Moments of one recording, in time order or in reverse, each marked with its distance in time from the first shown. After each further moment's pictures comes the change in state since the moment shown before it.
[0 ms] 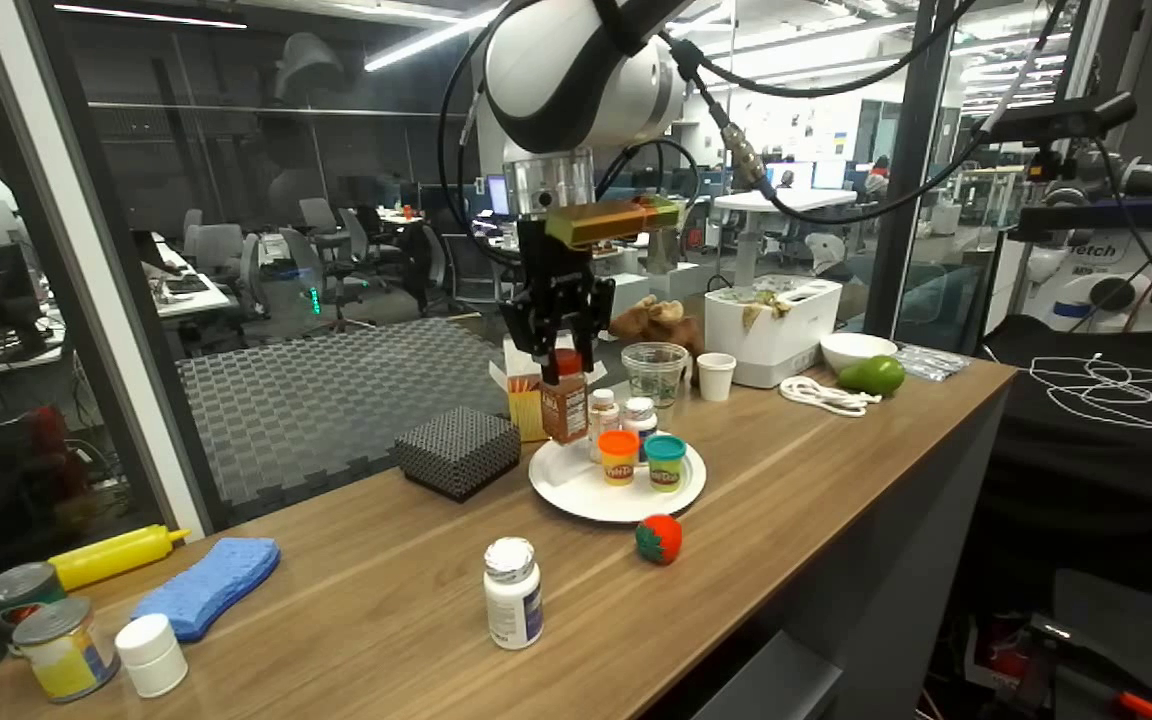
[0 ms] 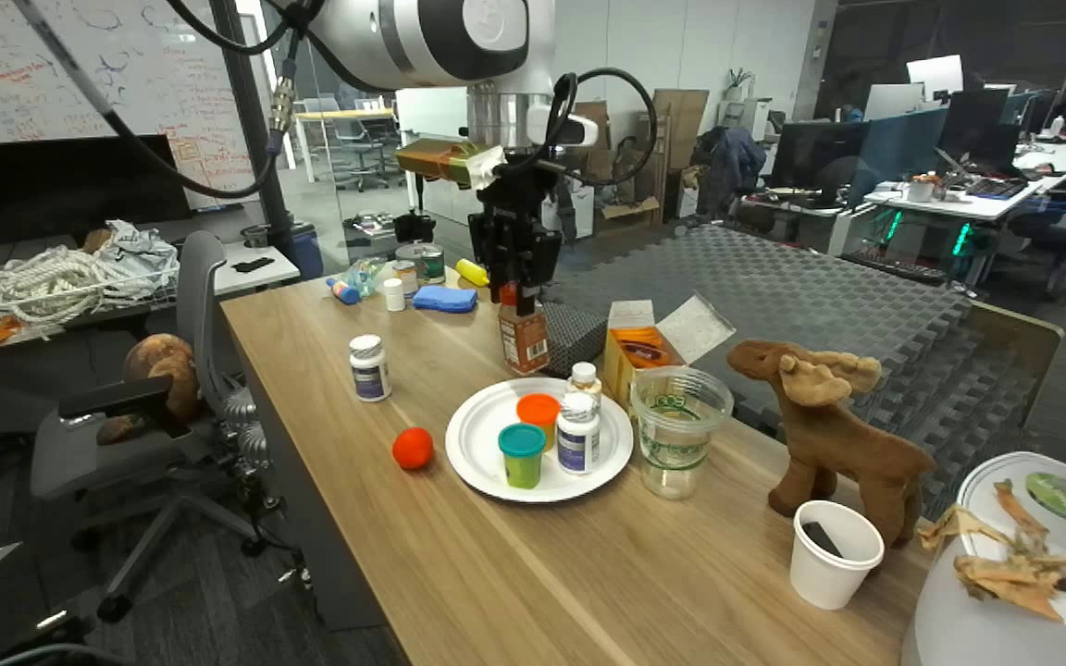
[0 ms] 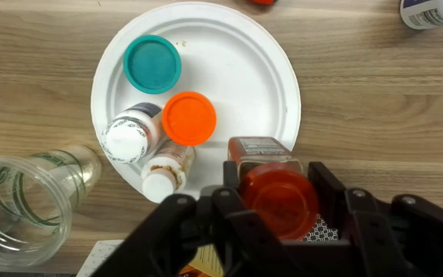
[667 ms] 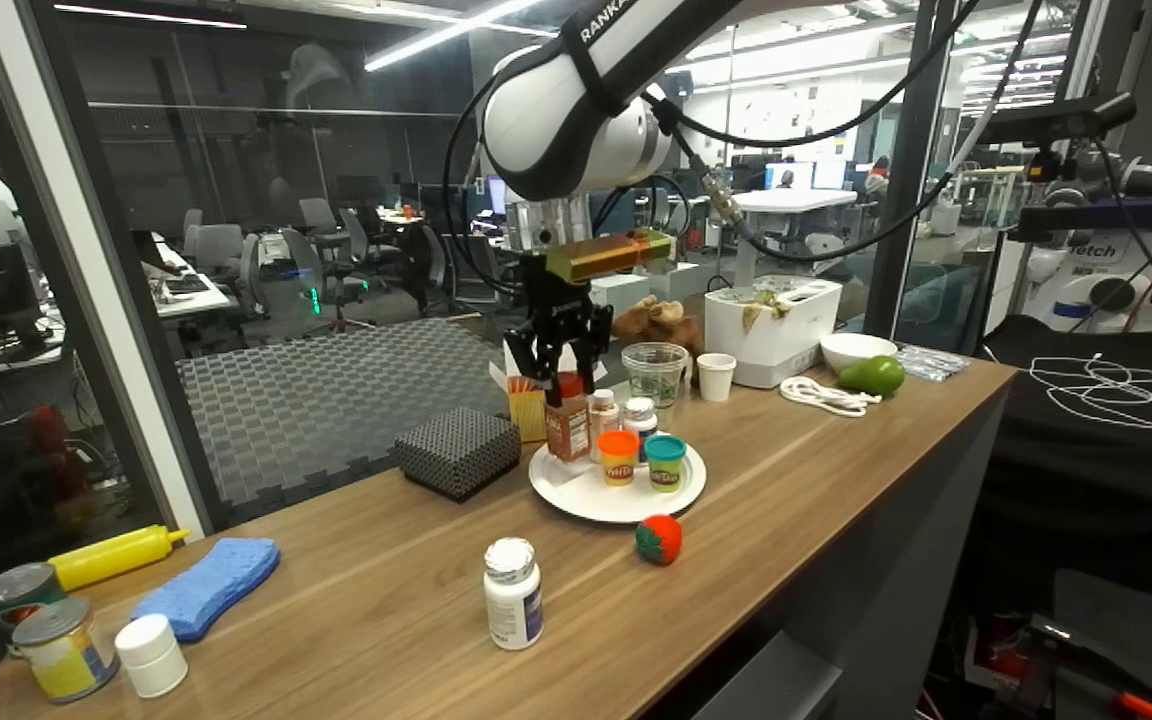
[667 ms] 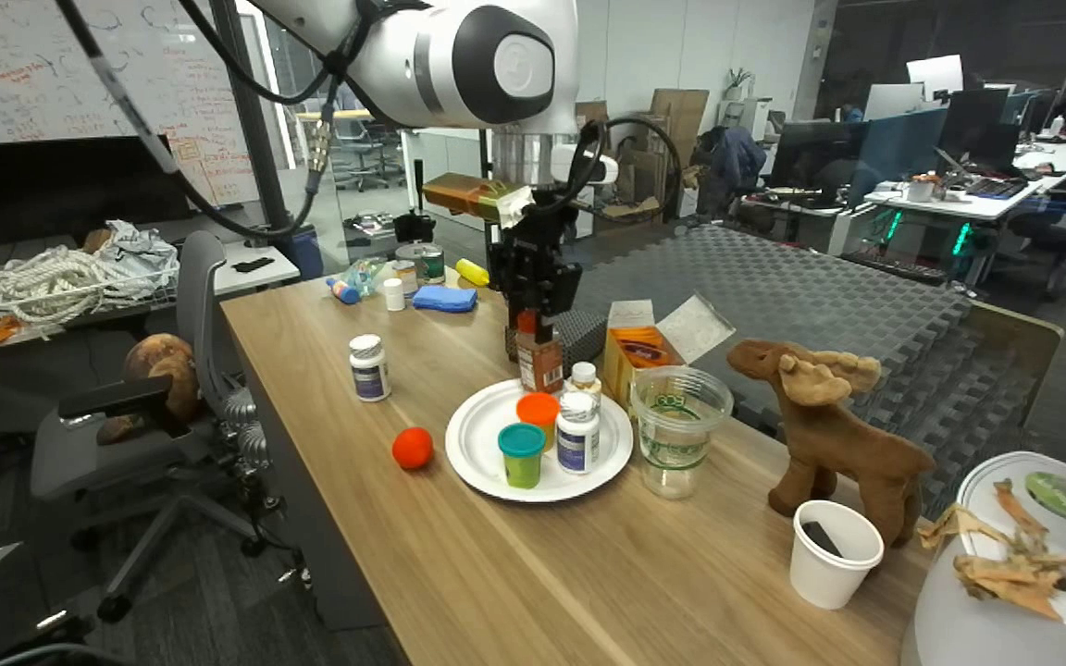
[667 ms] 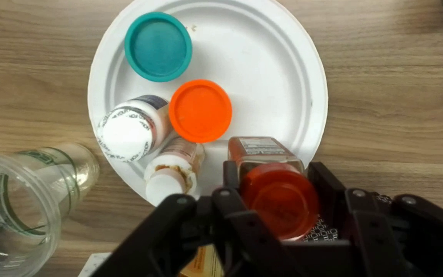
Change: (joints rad) arm -0.016 0.100 -0.010 0.071 0.000 0.006 -0.027
